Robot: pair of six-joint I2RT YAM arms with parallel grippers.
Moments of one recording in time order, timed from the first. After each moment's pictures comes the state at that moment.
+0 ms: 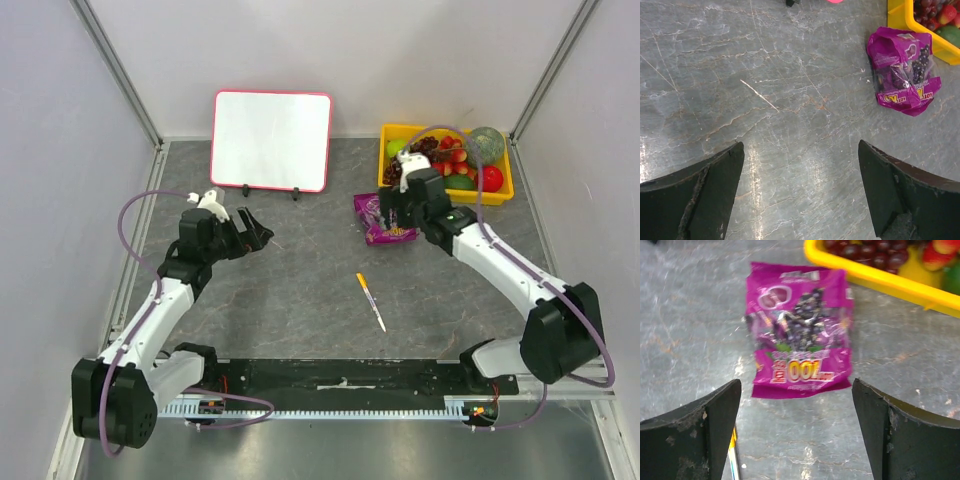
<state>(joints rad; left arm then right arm) -0.16 1.01 0.63 -0.15 0.23 -0.51 0.40 1.36 1.03 -0.32 0.15 0.18</state>
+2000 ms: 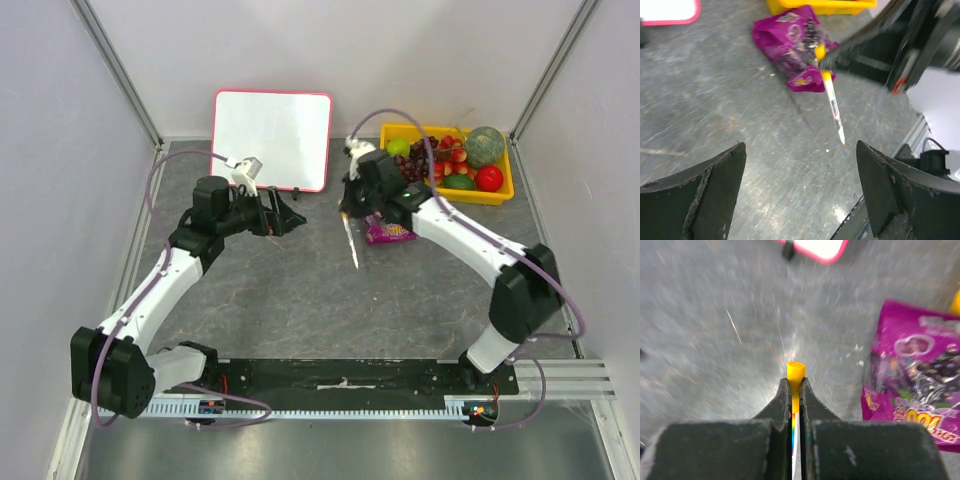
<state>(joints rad) -0.27 1.16 0.89 -0.17 0.53 -0.41 0.65 1.69 1.38 -0.42 -0.01 0.27</state>
